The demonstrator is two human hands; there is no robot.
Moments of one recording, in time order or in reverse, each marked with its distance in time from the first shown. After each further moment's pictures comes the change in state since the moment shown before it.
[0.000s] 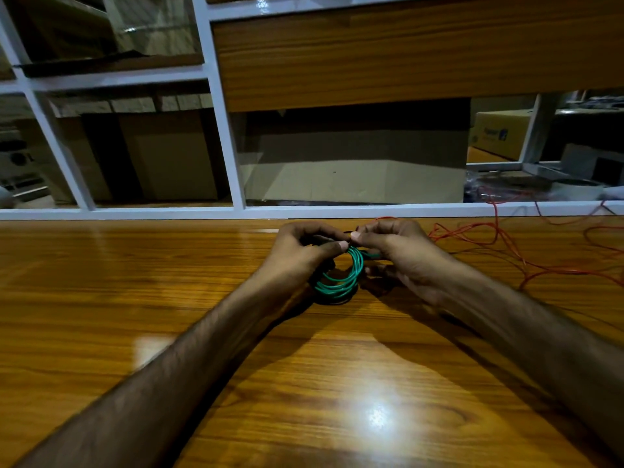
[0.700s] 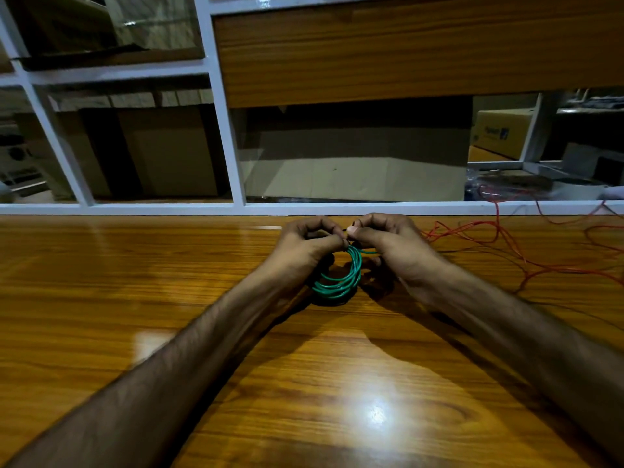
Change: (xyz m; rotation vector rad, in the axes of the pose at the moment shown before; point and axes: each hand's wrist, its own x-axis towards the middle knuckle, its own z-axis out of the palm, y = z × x) left_hand 0.001 0.003 0.009 -0.189 -0.012 -0.051; right_hand 0.005 0.007 0.006 -0.048 -0.035 -0.127
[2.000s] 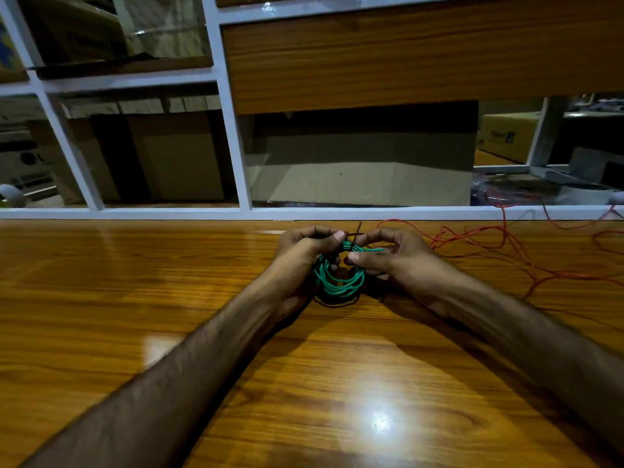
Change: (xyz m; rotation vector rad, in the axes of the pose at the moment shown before) left_hand 0.003 -0.009 -0.009 -0.299 0.087 -0.147; right_hand -0.007 0.002 -0.005 0.068 -0.077 0.140
